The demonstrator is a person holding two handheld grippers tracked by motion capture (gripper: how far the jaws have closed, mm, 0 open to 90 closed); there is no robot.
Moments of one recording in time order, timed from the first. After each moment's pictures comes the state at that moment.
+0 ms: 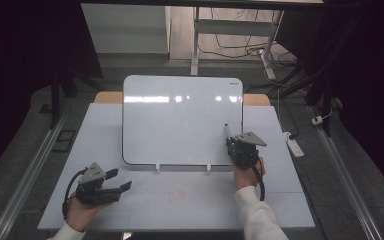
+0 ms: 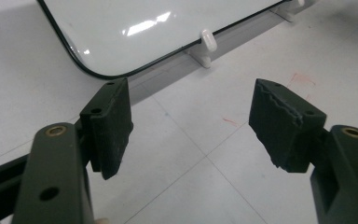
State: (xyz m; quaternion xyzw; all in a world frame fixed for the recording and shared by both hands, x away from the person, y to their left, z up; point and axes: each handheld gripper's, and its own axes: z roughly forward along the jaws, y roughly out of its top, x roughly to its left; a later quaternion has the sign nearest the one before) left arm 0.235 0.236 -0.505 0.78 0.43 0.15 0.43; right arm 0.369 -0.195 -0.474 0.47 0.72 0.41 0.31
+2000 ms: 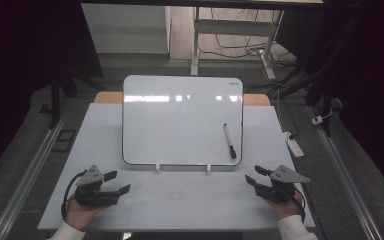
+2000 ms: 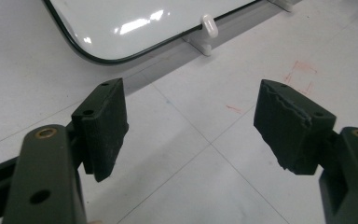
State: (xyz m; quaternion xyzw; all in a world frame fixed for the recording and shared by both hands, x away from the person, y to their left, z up) left arm 0.234 0.242 -0.518 0.79 0.41 0.14 0.44; right arm 0.295 -0.303 -0.502 0.31 0.79 0.47 0.23
